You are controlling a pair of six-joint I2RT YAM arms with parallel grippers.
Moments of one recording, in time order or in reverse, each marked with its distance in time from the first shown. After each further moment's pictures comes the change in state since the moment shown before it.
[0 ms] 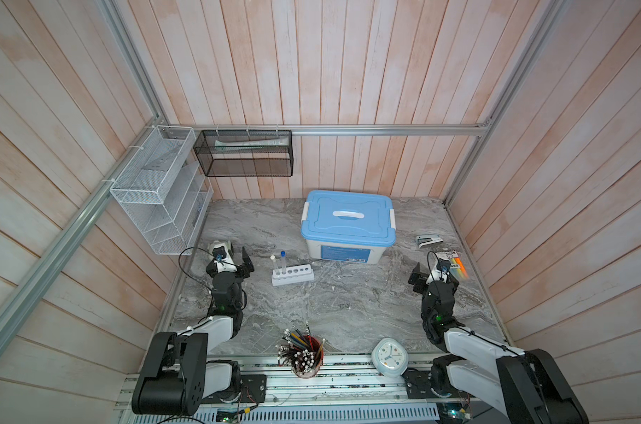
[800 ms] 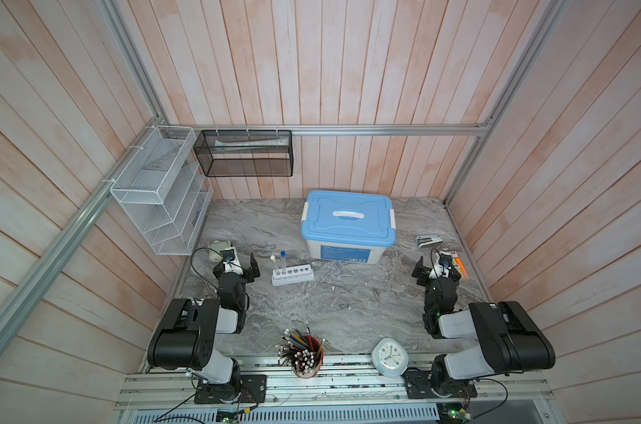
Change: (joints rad) left arm 0.009 0.230 0.009 0.163 0.083 0.046; right arm -0.146 0.385 0.042 0.447 -0.171 -0.093
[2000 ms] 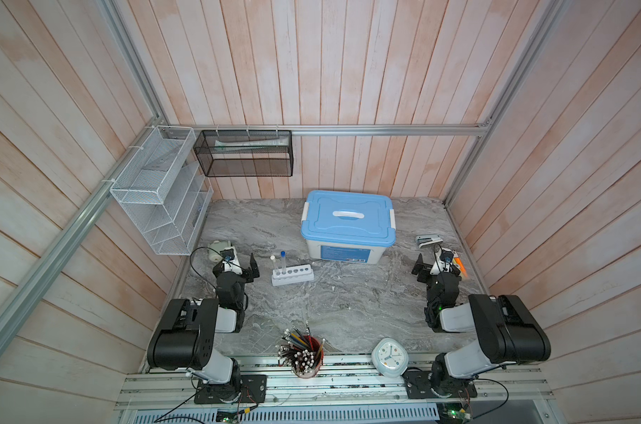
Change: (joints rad) left arm 0.022 0.000 0.007 -0.020 0.050 -0.001; right arm -0.059 0.031 0.056 -0.069 -0.116 0.042
